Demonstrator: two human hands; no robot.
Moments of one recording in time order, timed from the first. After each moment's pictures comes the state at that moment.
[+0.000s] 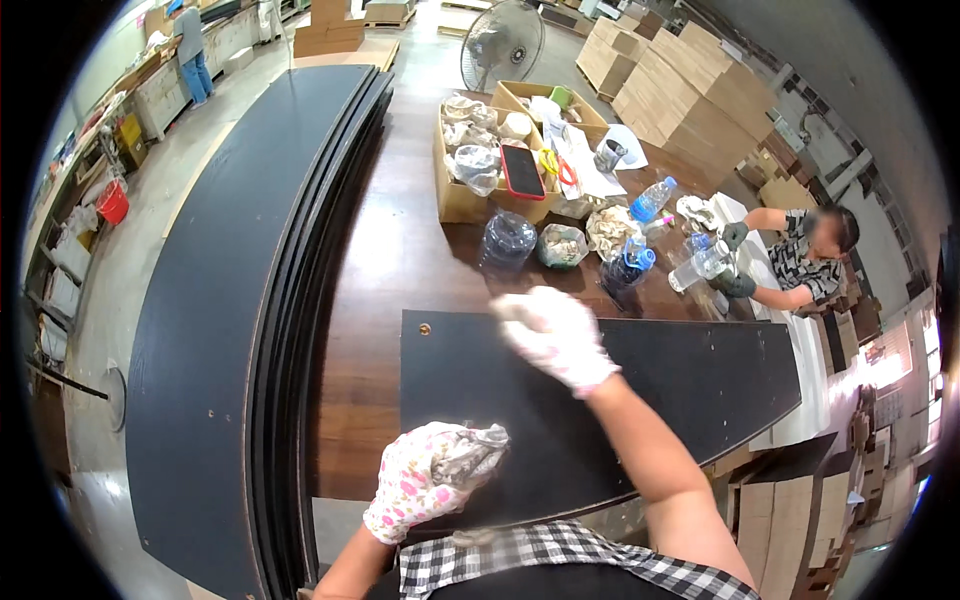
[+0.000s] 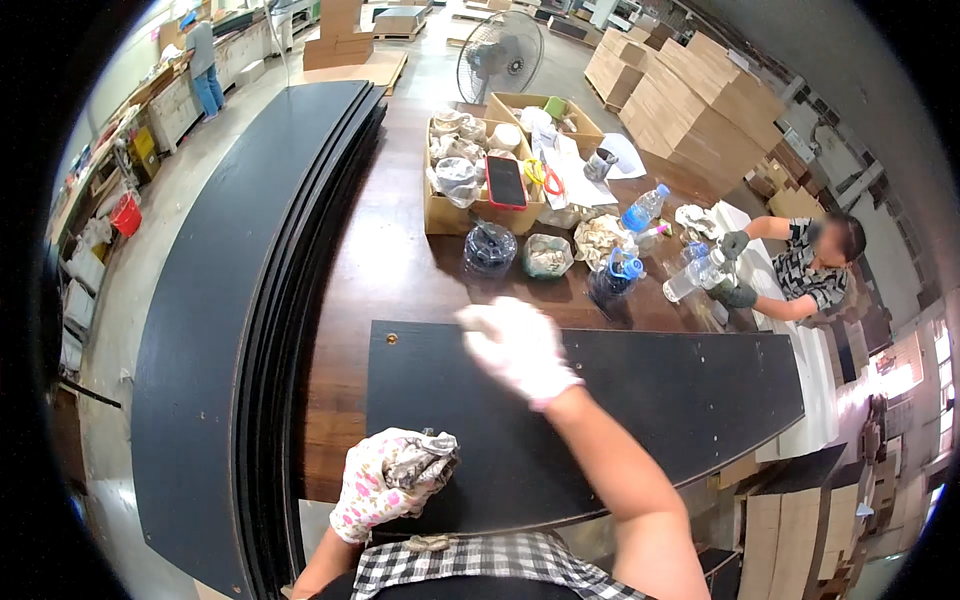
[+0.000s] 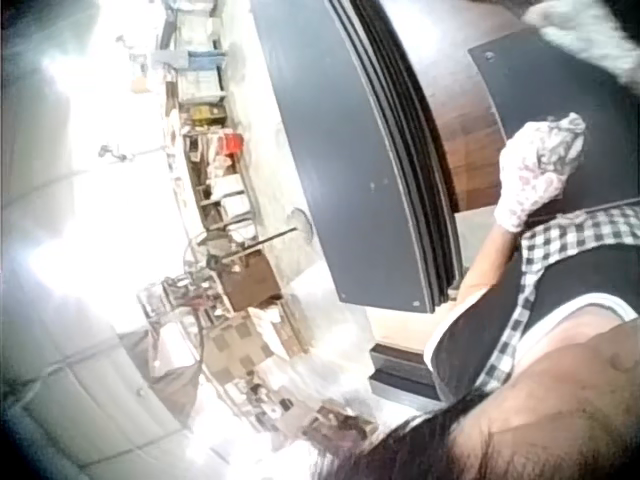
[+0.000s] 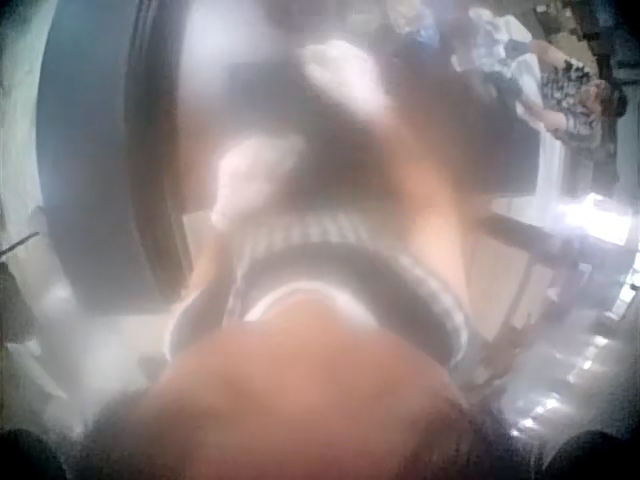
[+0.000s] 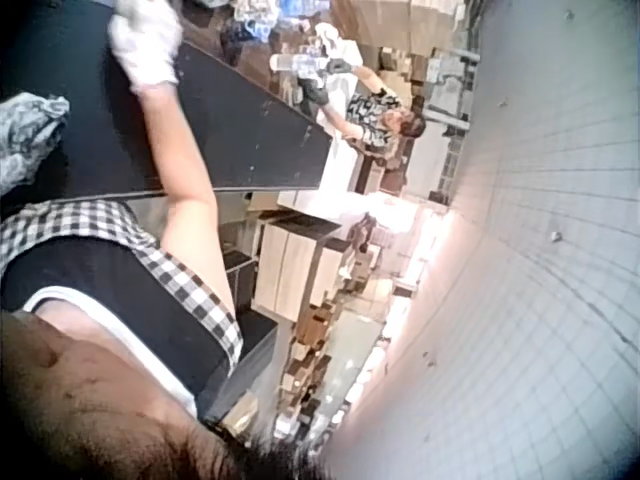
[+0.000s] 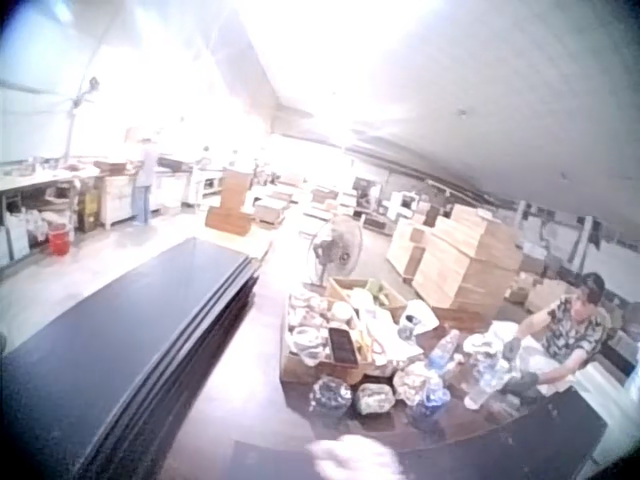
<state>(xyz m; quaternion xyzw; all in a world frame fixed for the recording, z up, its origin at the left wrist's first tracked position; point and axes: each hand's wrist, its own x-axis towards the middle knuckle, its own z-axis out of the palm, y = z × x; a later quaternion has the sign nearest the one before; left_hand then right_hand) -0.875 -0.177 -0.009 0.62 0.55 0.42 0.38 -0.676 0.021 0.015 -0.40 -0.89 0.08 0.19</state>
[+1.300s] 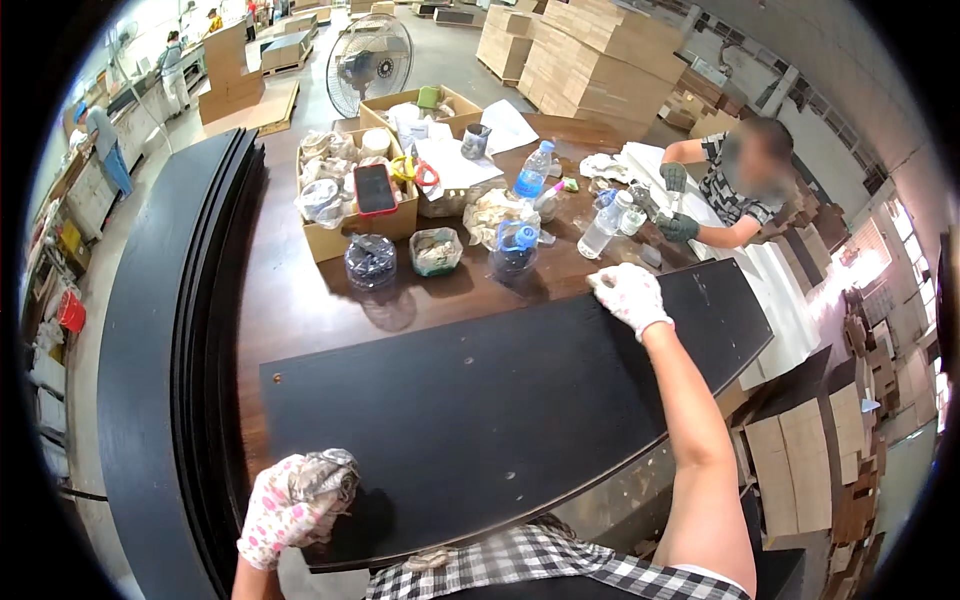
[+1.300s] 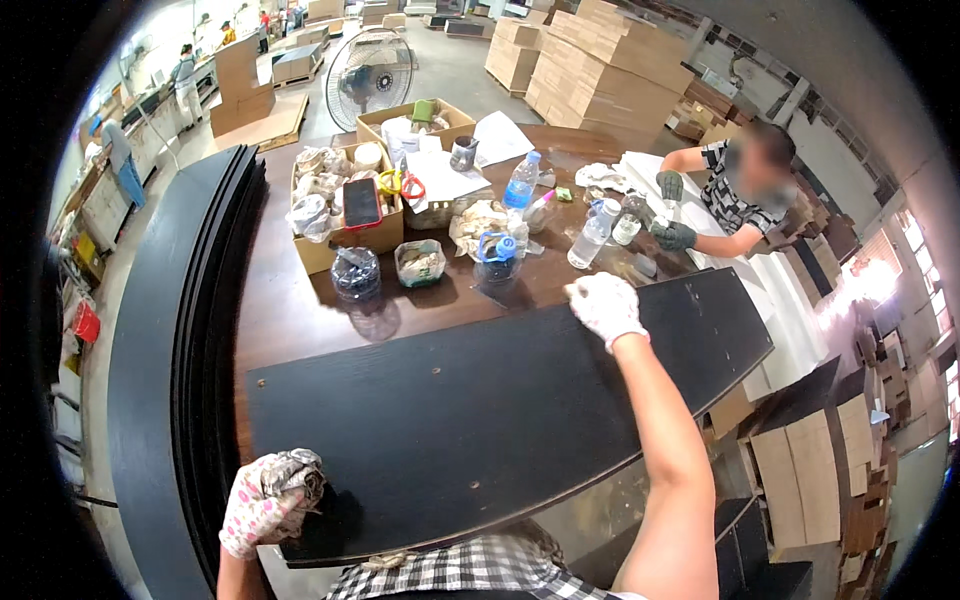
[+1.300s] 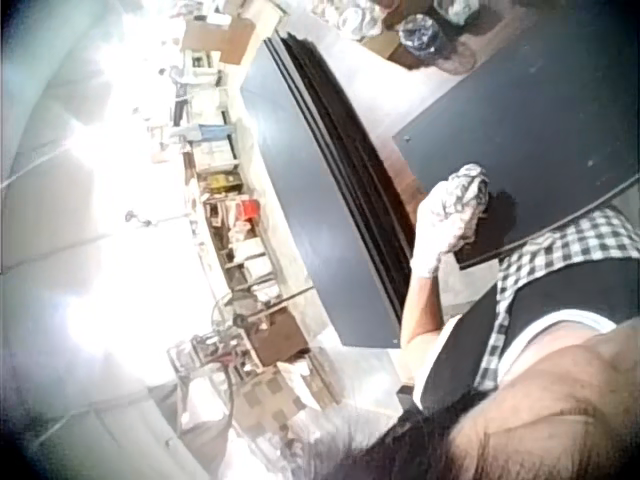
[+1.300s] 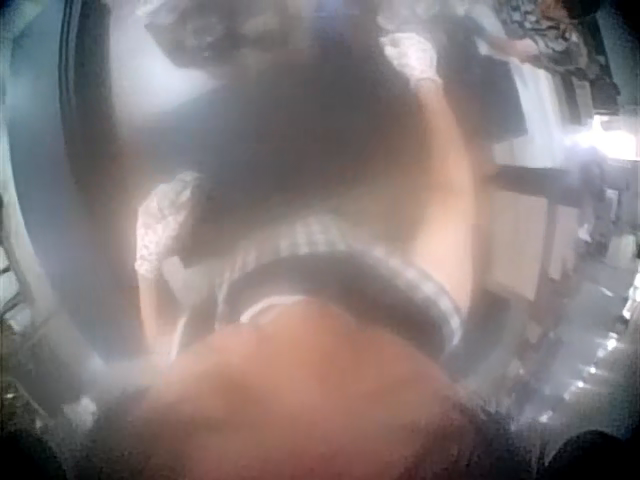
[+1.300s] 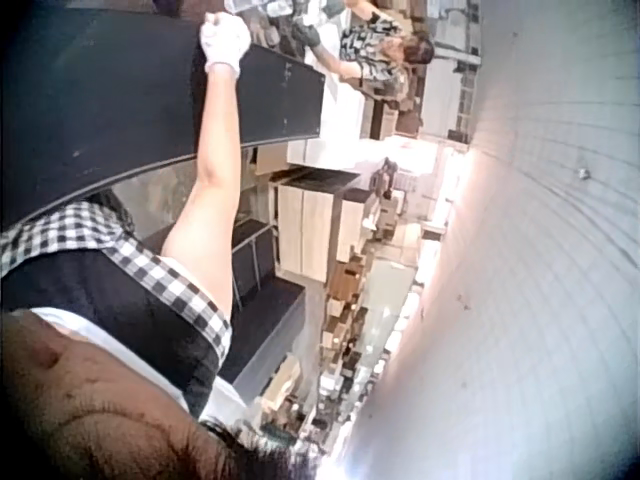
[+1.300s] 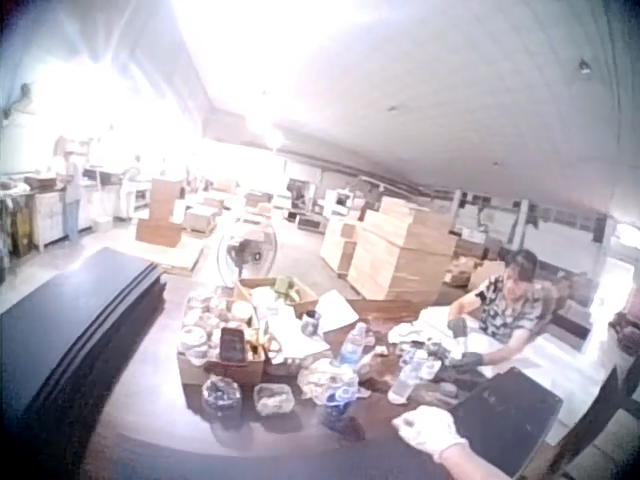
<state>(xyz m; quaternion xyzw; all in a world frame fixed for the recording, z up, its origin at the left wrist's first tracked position) -0.847 -0.150 0.038 0.55 0.57 0.33 0.51 -0.358 0.074 0.049 -0.67 -0.74 -0.02 0.00</state>
